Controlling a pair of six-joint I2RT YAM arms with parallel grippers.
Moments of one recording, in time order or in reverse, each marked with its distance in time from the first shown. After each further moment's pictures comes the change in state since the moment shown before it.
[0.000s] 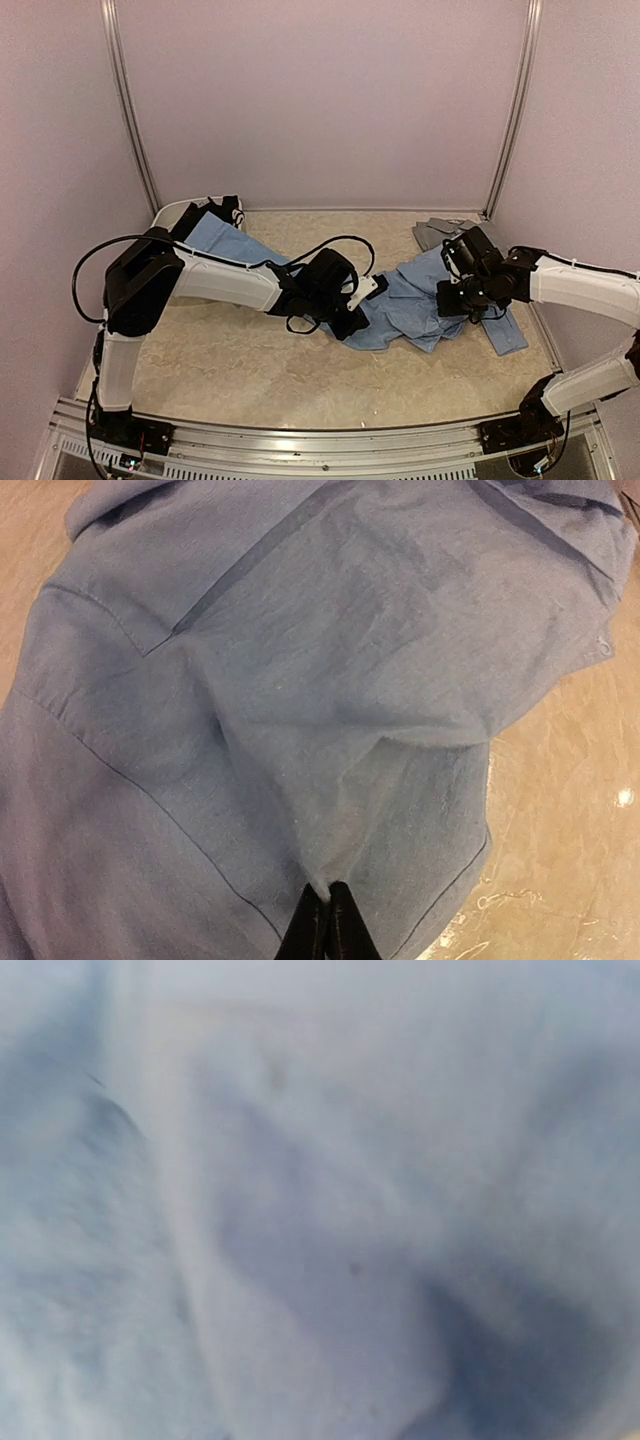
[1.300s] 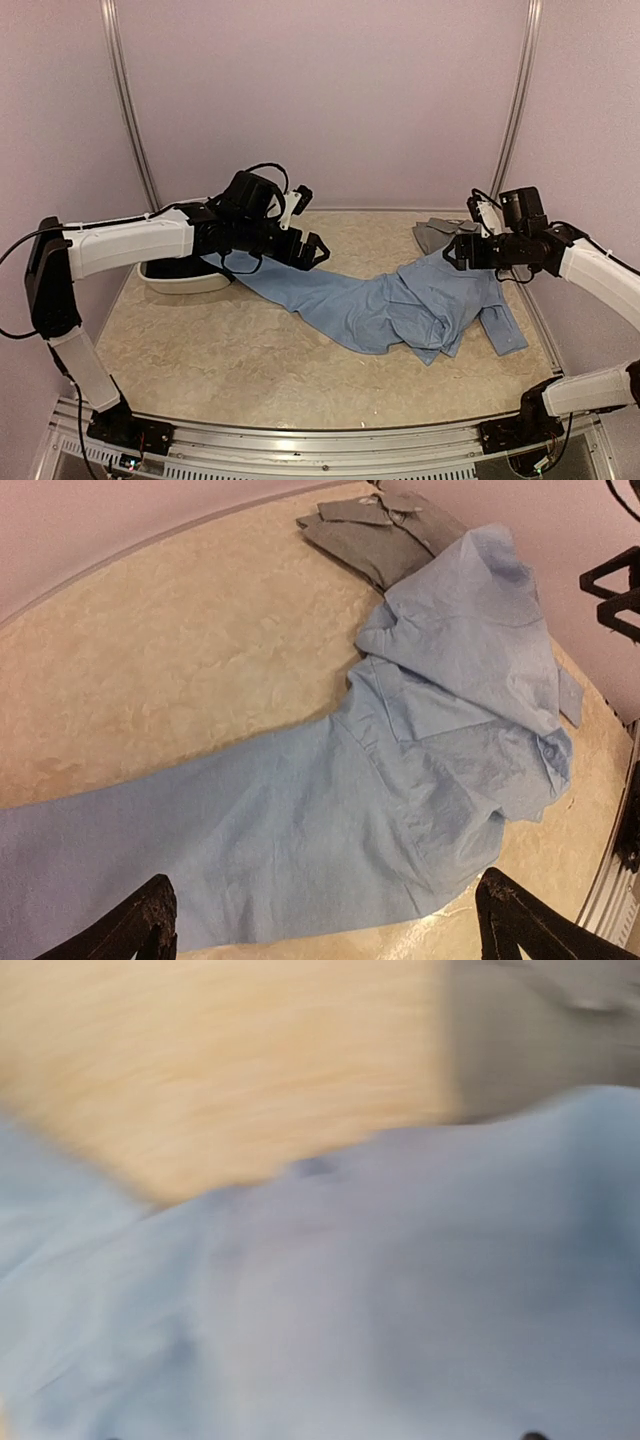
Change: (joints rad) left arm 0.232 -0.429 -0.056 -0.187 -0.055 -0.276; right arm -0.364 -0.088 0.133 0.100 -0.330 -0.310
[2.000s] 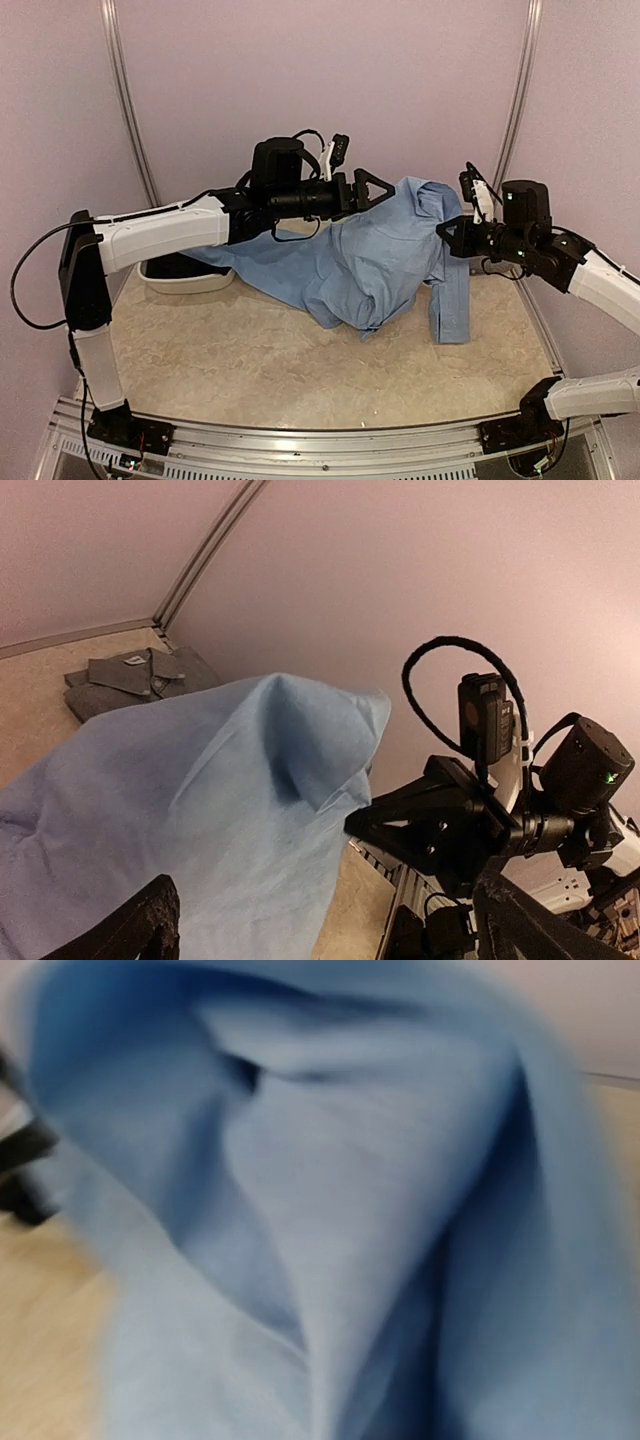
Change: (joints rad) left arm -0.104 0.187 0.287 0.389 0.242 -0.468; right arm 0.279 -0.109 -0.026 0.247 0.032 0.103
